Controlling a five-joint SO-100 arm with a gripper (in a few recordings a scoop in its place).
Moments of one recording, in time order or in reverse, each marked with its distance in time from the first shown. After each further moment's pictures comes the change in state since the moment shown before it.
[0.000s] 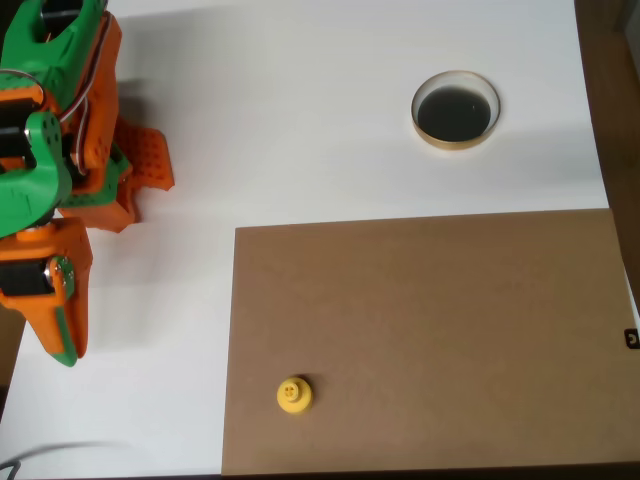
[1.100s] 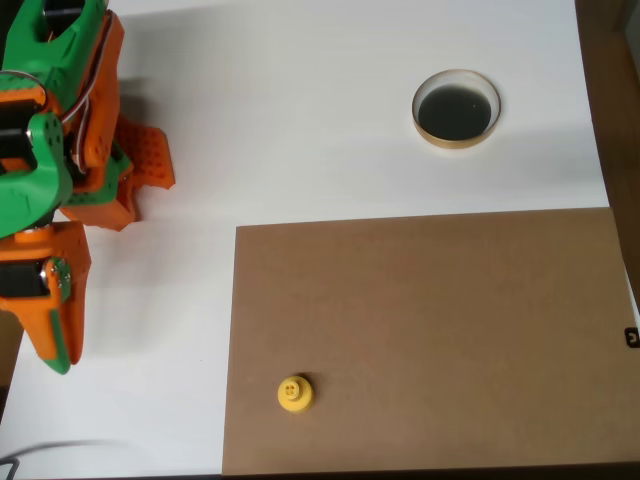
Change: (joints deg) arm 0.8 0.1 1.1 -3.9 0.3
